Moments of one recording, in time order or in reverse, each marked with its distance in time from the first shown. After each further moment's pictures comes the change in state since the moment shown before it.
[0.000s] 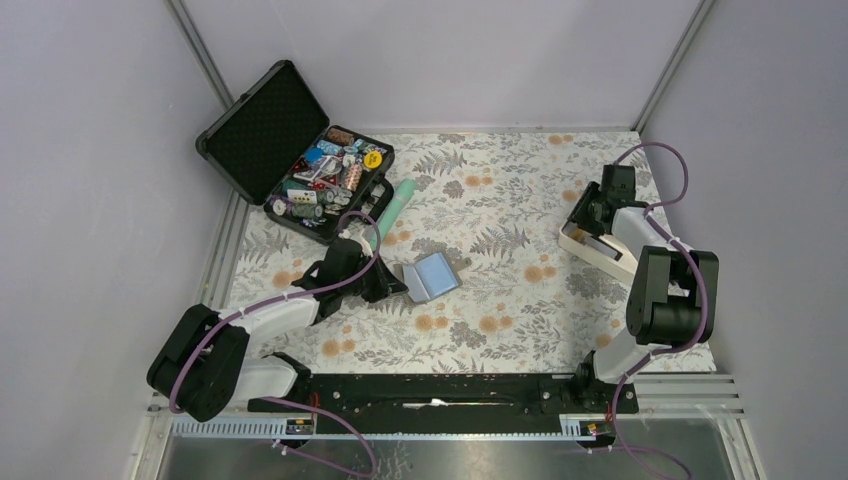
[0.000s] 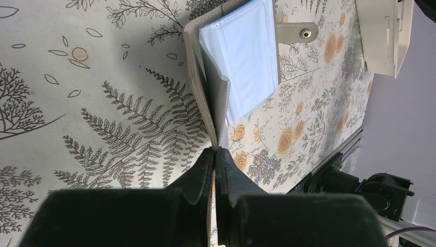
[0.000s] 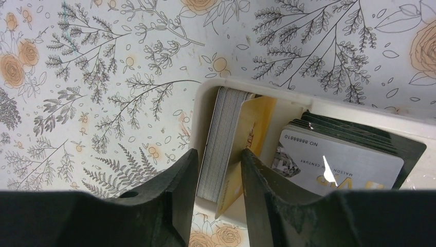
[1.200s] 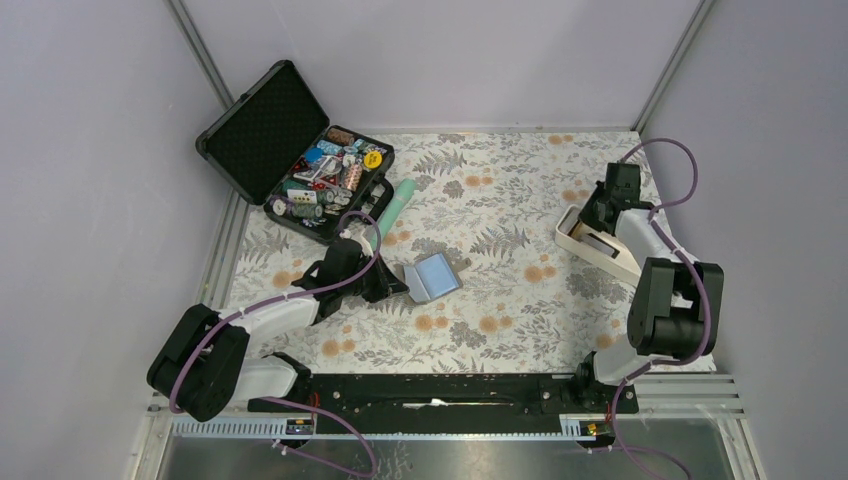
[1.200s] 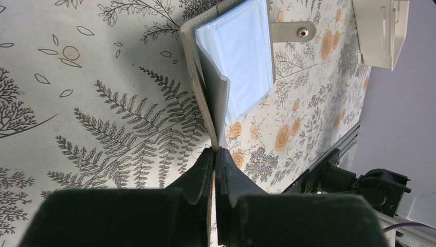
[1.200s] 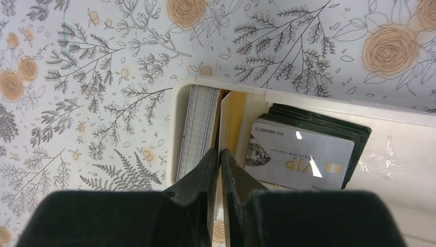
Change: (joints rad) left arm 0.000 0.001 0.000 0.006 0.019 0.000; right arm -0.001 -0.055 0.000 -0.024 0.068 -0.006
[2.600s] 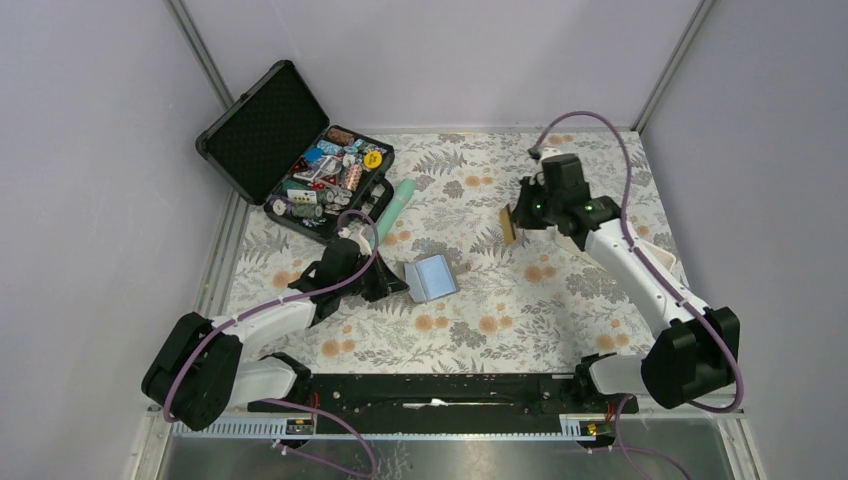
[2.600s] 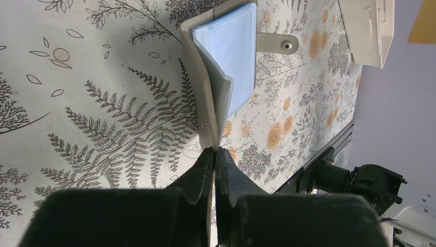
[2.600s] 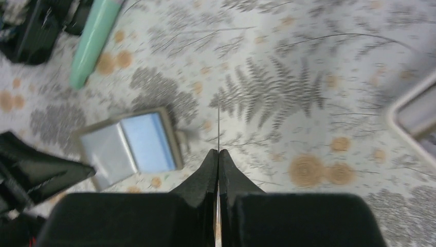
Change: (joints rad) left arm 0.000 -0.048 0.000 -0.015 0.001 0.000; right arm 0.403 -0.238 0.119 -0.245 -0.132 -0.104
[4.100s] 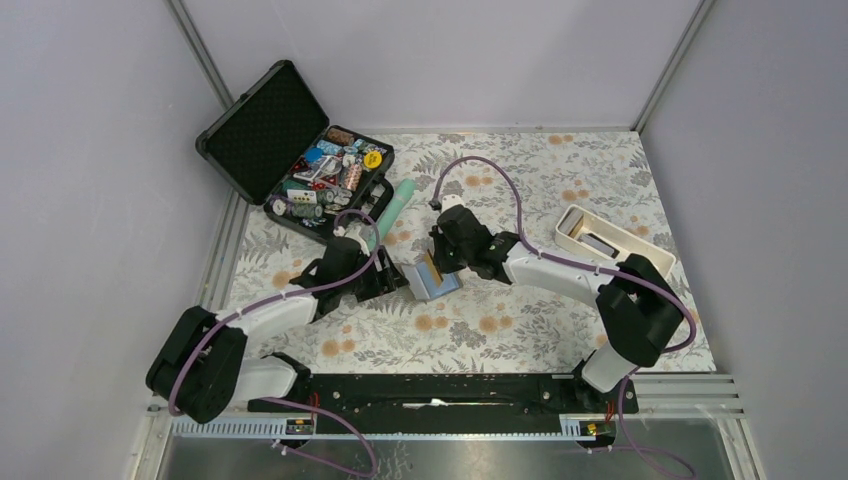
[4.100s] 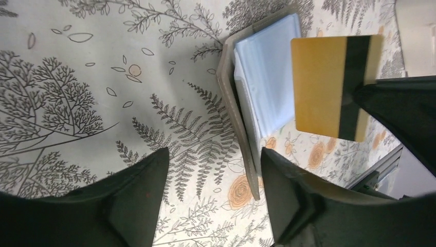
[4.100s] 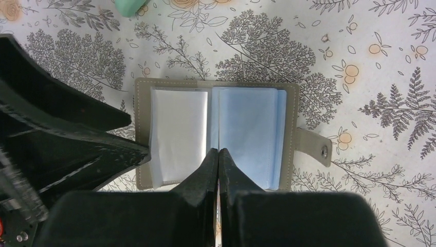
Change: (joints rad) left arm 0.019 0.062 0.008 -0.034 -0.109 0.077; right arm 0.559 0.285 -0.086 0.338 0.186 0.121
